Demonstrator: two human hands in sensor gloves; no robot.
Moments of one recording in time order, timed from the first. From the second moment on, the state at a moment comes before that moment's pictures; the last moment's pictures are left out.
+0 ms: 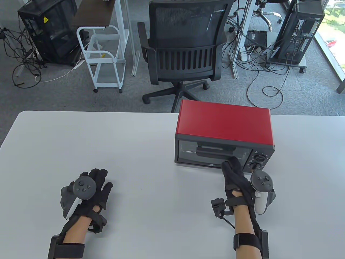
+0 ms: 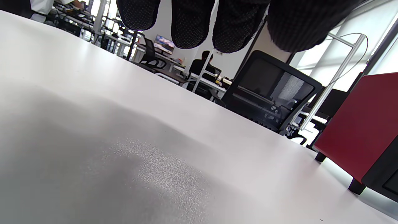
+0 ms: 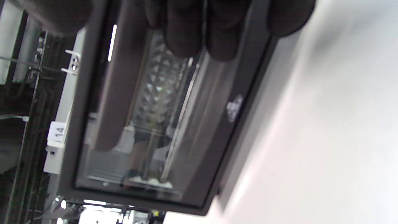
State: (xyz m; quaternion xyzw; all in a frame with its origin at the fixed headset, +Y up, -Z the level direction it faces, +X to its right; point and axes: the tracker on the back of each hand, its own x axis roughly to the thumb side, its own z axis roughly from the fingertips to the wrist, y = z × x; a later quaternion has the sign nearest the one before) left_hand -0.316 -0.760 -0.311 -0.01 0.05 0.22 0.97; right_hand 0.211 -0.757 -0.328 -0.16 0.01 0.77 0.61
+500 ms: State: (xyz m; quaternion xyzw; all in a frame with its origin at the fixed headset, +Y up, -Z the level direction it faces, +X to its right) left_hand -0.315 -0.762 -0.312 -0.02 0.06 0.22 0.97; right_hand 0.221 -0.776 -0.320 -0.15 0.02 0.72 0.68
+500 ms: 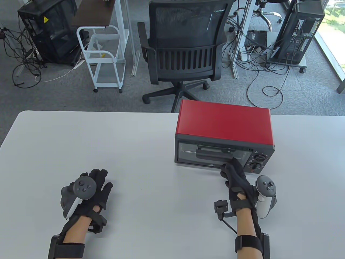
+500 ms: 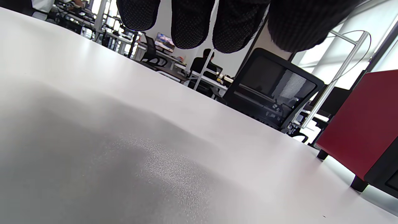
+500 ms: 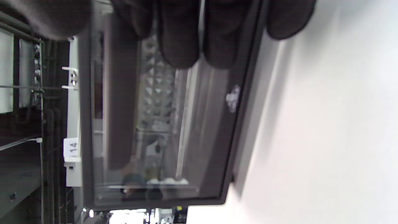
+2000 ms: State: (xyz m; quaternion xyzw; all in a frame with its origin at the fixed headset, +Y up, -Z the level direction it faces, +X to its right) left_hand -0.313 -0.762 -0.310 -0.02 0.05 0.23 0.97; right_hand 0.237 -0.784 -0.267 -0.26 0.17 0.82 0.48
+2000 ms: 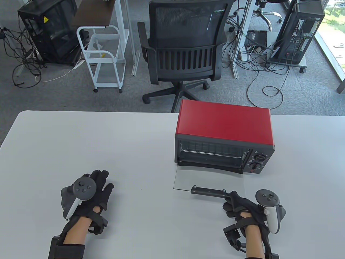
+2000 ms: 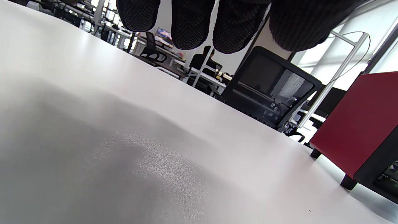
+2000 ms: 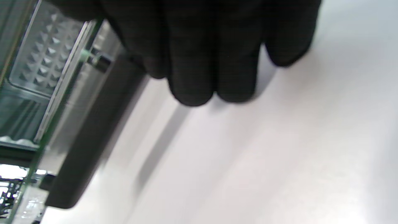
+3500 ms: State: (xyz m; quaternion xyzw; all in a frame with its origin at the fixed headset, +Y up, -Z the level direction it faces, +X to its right) left_hand -0.317 -0.761 -0.309 -0.03 0.07 0.23 0.97; right_hand 0.227 -0.766 -0.304 -0.24 0.30 0.90 0.20
